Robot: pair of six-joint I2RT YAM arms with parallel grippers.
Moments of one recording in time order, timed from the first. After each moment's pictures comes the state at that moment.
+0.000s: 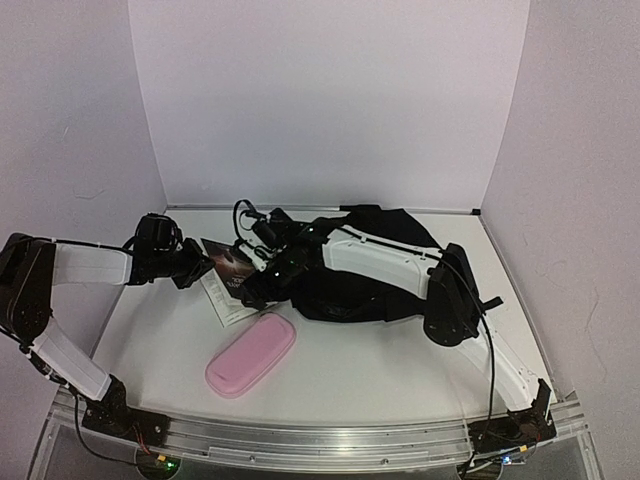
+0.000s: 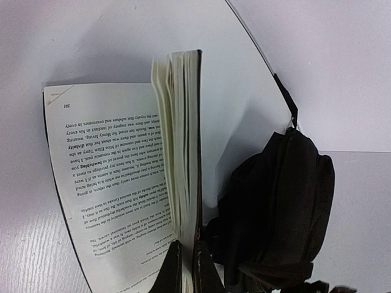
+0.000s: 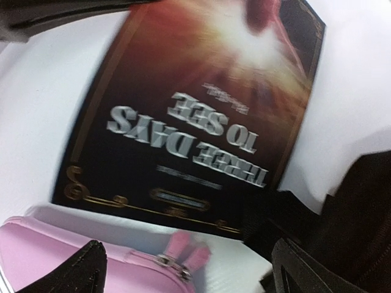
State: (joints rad) left arm -0.26 1.50 0.75 0.10 0.29 -1.00; right arm 0.99 2.56 2.42 -0.80 -0.12 0.02
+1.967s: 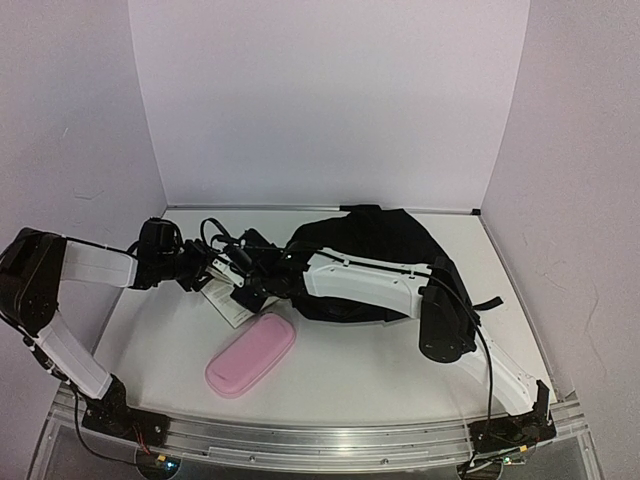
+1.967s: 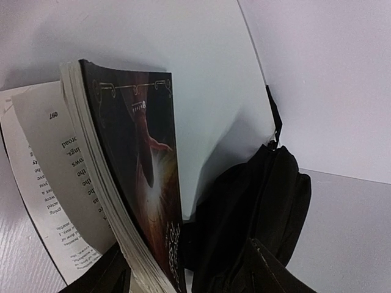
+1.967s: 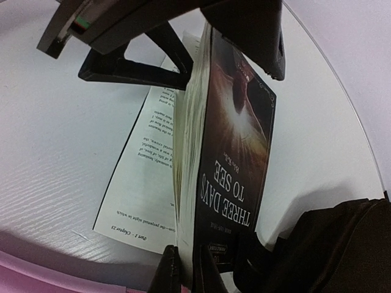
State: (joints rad) left arm -0.26 1.56 0.73 0.23 0.33 -1.21; right arm 1.12 2.56 2.38 -0.62 0.26 -0.21
